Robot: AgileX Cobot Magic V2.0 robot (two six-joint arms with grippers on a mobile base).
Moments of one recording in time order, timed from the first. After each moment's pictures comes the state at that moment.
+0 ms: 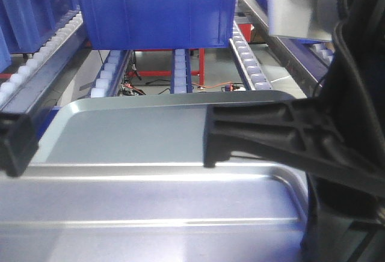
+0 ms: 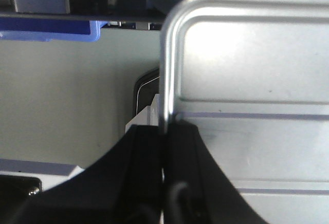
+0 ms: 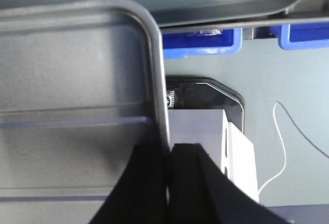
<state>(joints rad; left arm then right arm) -1.12 1.22 -0.79 0.21 1.12 -1.15 1.07 1.29 -0.79 -0.20 0.89 1.31</state>
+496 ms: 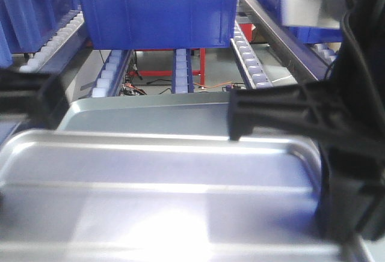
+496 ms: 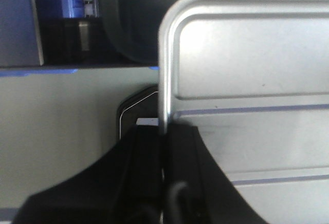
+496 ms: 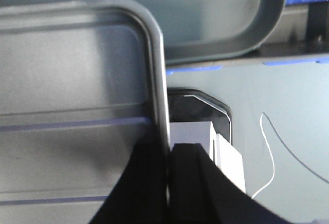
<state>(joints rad) -1.05 1.22 -0.80 0.23 0.99 -1.04 0.96 1.29 -0.80 -0.23 0.90 1.24</state>
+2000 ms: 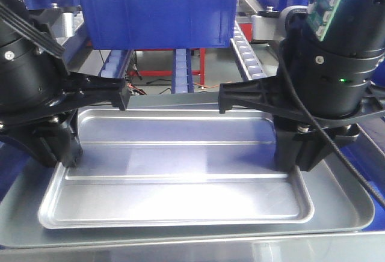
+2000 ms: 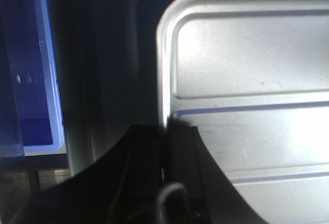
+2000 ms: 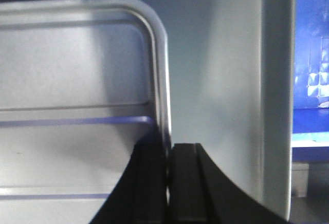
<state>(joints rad) -0.74 1.50 -0.89 0.22 0.65 -0.75 0.67 1.55 -0.91 -0.27 0.65 0.96</state>
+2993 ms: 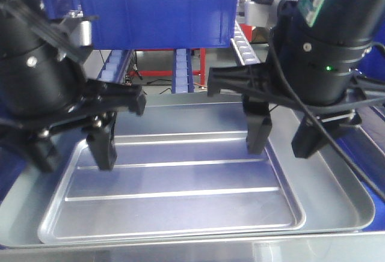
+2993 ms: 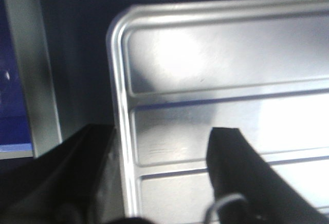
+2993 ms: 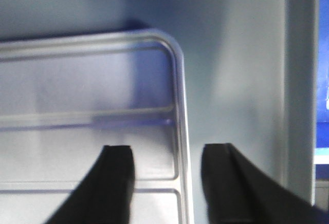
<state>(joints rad) -0.74 1.55 -0.95 0.19 0.66 -0.73 0.66 1.55 -0.95 -0.27 0.63 0.96</state>
